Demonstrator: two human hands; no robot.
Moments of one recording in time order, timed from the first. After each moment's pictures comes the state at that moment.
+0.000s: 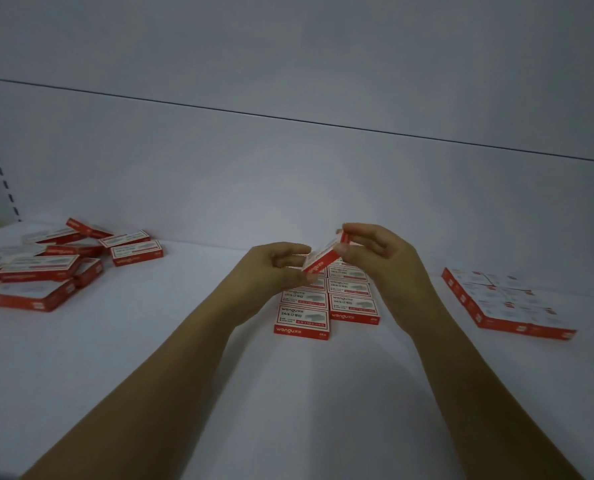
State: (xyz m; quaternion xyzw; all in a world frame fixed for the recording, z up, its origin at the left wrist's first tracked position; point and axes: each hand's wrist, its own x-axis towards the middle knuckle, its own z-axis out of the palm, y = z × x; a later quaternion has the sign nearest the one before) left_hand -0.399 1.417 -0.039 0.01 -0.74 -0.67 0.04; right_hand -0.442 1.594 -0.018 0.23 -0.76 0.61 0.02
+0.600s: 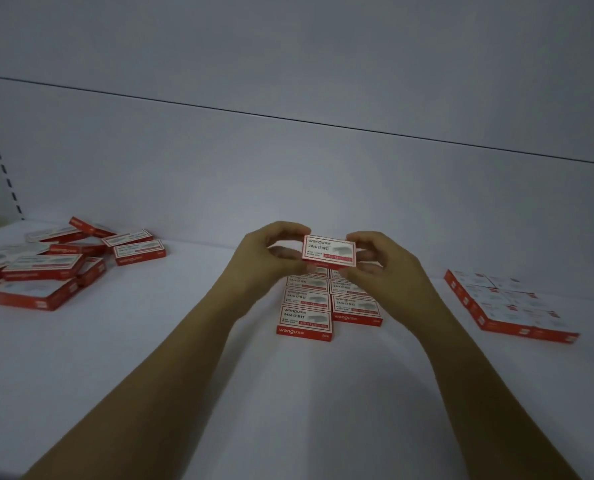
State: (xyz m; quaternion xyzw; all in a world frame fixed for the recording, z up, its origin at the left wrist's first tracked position) left_hand -0.395 1.418 -0.027 -0.02 -0.76 -0.63 0.16; right_hand -0.440 1.595 -0.020 0.25 -0.84 0.47 0.06
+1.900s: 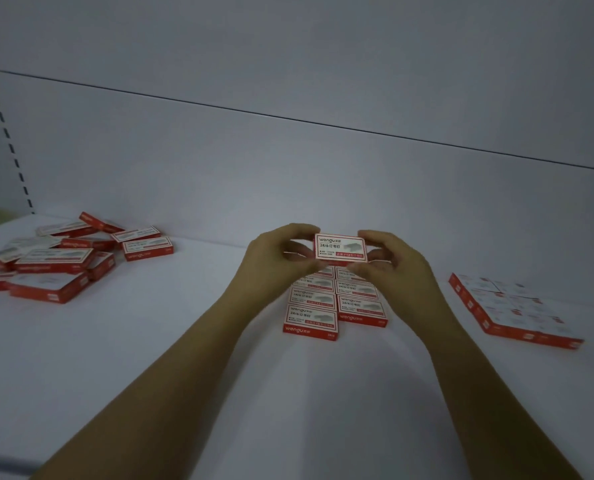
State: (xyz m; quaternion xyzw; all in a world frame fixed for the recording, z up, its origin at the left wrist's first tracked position) left_hand -0.396 1.421 -0.031 -0.02 -0.82 -0.53 0.23; right_hand -0.445 1.595 -0.023 0.23 -0.84 0.49 0.09
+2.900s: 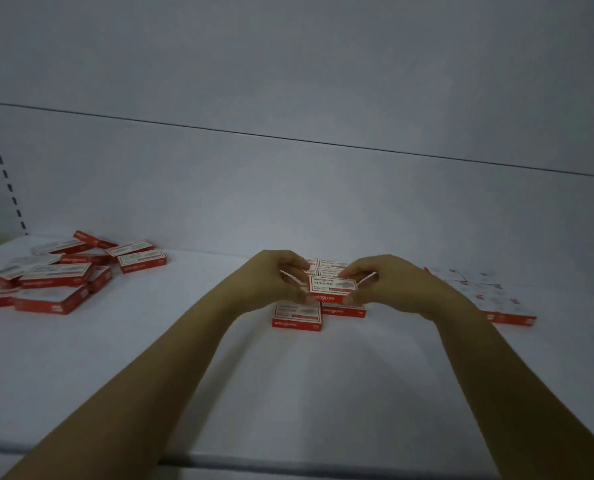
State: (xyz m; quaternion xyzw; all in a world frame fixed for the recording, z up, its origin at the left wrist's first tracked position) left_hand -0.379 1.424 -0.018 -0.02 -0.88 -0.47 0.03; right_hand -0.425 1.623 0.008 0.23 -0.93 0.27 -0.07
